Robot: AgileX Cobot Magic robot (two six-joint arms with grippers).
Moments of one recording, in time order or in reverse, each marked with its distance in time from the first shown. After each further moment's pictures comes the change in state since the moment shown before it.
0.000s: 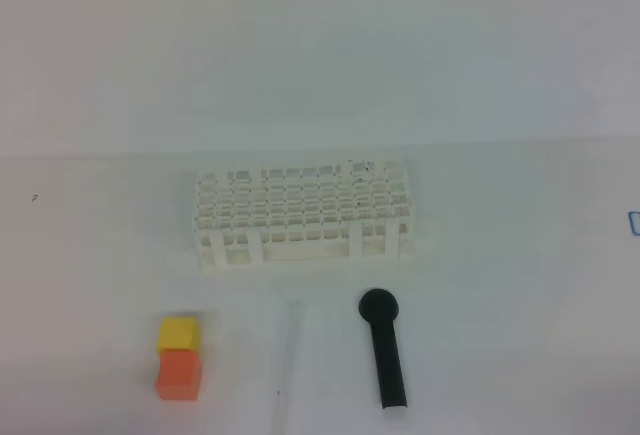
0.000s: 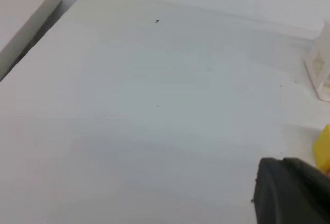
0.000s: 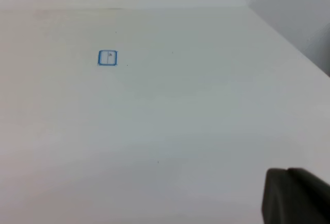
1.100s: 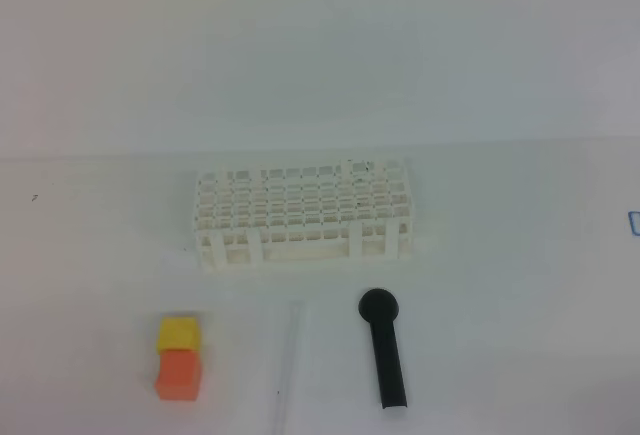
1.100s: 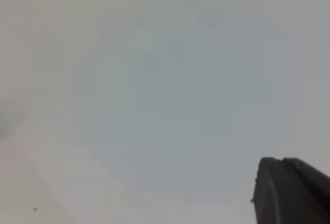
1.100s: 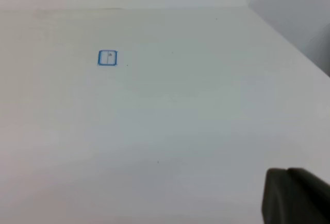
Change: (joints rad) left arm 0.000 0.000 -0.001 -0.514 -0.575 -0.237; right arm 0.000 0.000 0.000 0.000 0.000 0.000
